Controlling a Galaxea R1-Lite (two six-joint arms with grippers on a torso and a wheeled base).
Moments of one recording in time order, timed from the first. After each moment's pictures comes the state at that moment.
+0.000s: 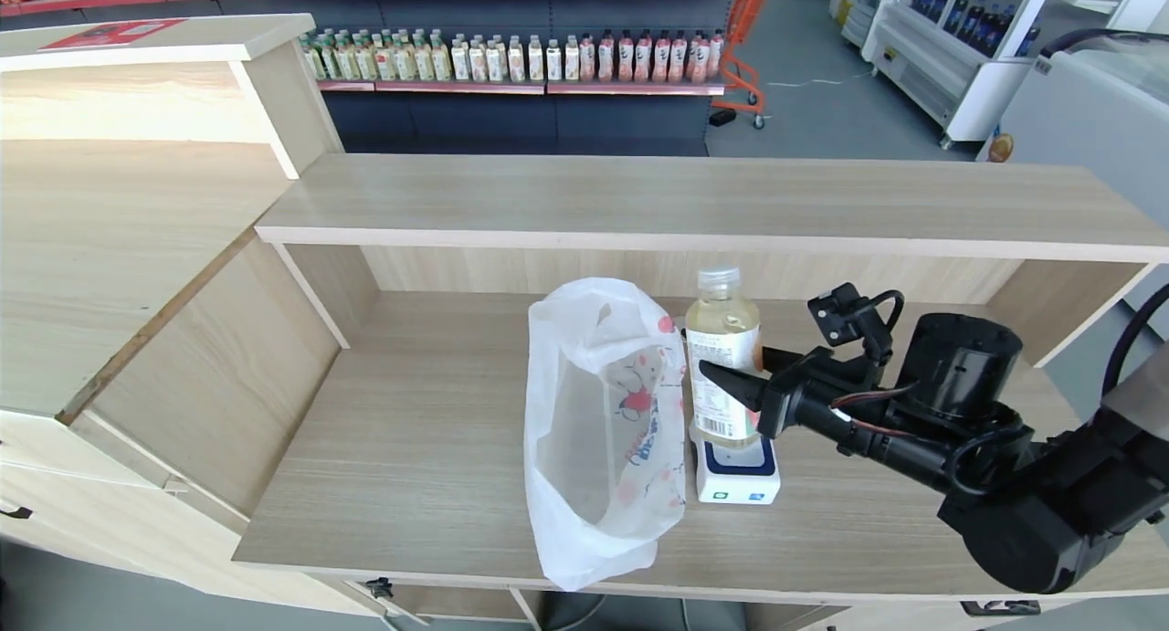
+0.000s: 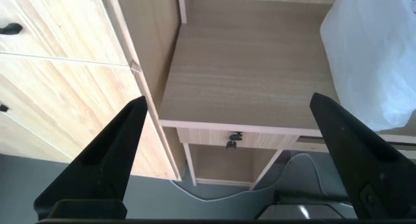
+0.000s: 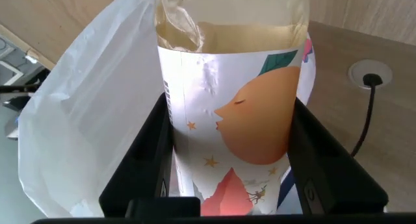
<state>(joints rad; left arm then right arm) 0.00 0.00 0.00 0.00 0.01 0.00 0.39 1.94 -0.58 -1.35 0.37 0.03</state>
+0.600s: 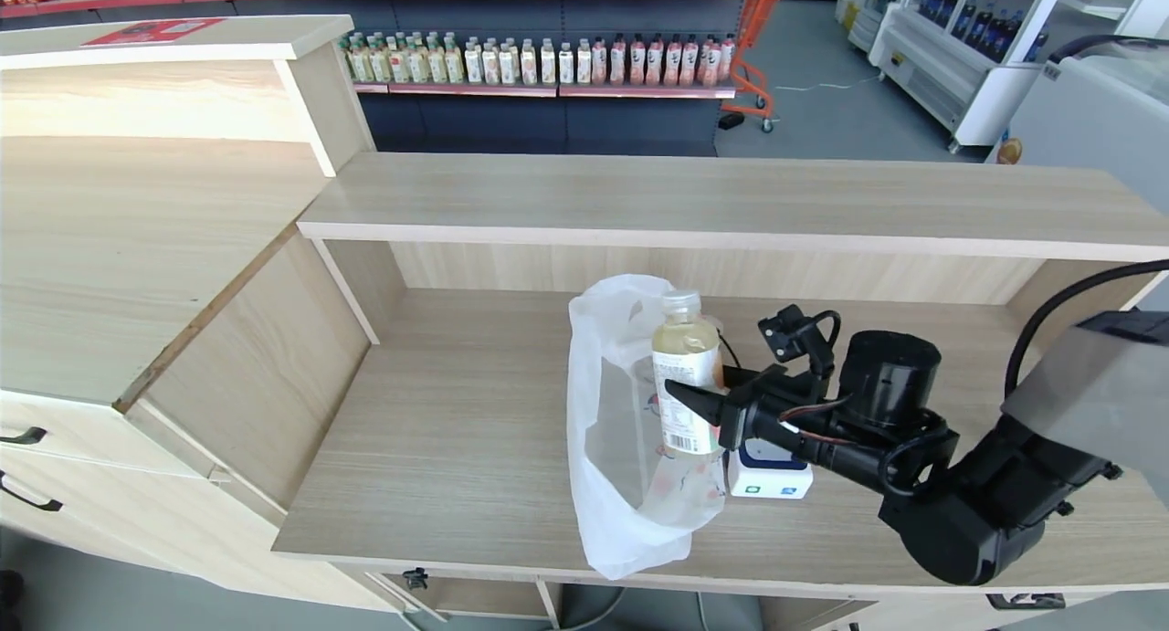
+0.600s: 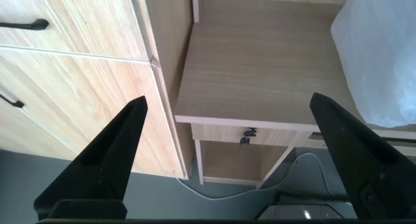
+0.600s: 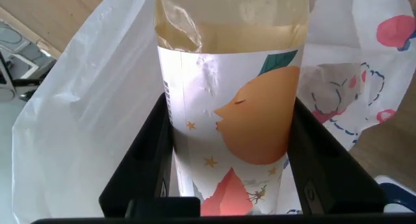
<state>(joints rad) 0.00 0.00 0.00 0.00 0.01 0.00 0.43 2.09 -0.67 -1.37 0.37 0.06</state>
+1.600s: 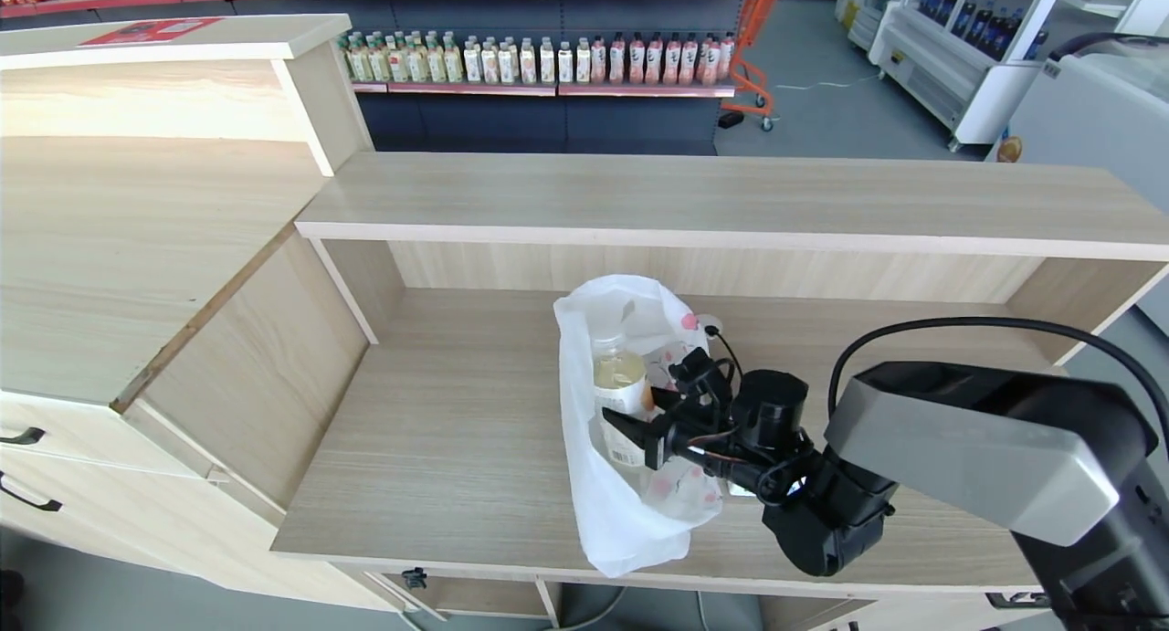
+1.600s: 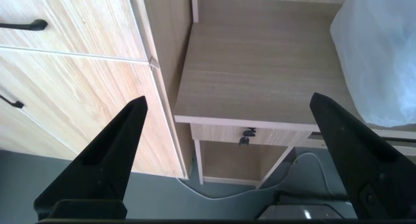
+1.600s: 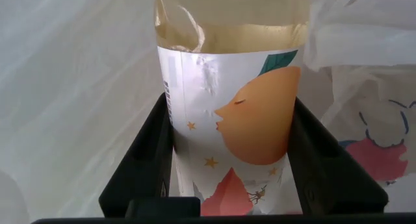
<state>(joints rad) 0.00 0.00 0.00 0.00 0.01 0.00 0.51 2.46 -0.97 -1.47 0.37 -0.04</state>
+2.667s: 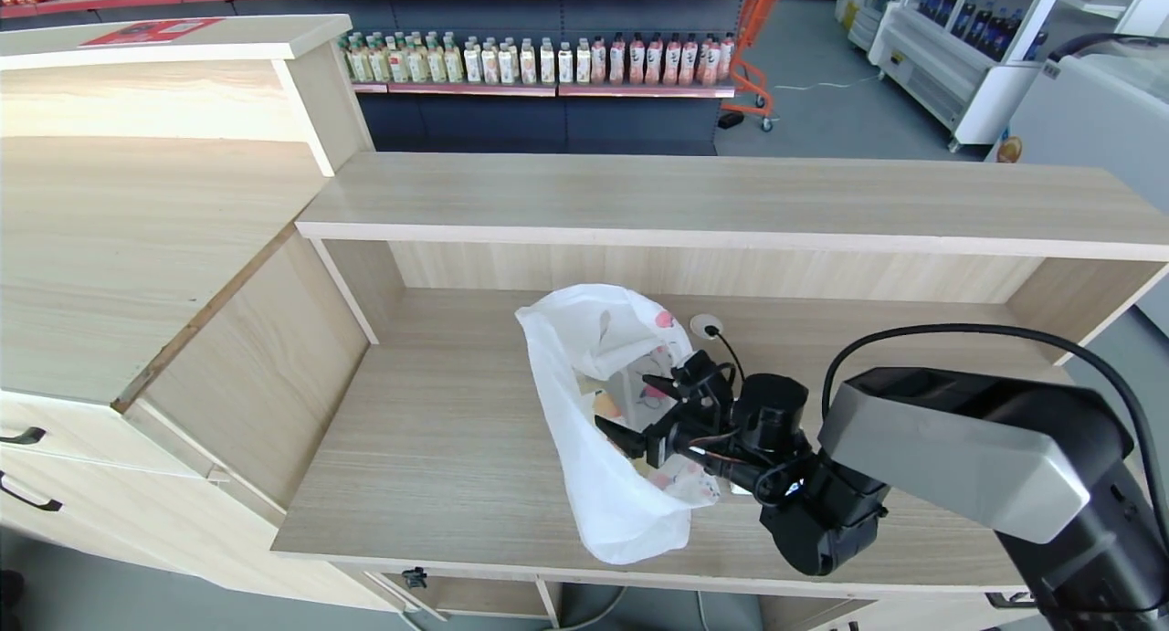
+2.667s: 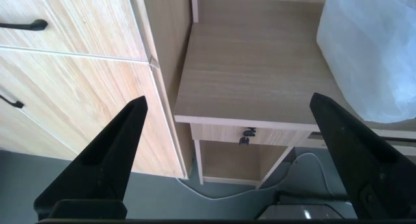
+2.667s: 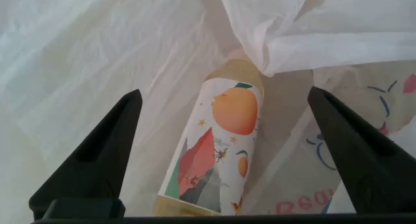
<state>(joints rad) 0.00 0.00 0.00 0.00 0.01 0.00 0.49 2.50 -0.99 -1.51 0.37 -0.06</state>
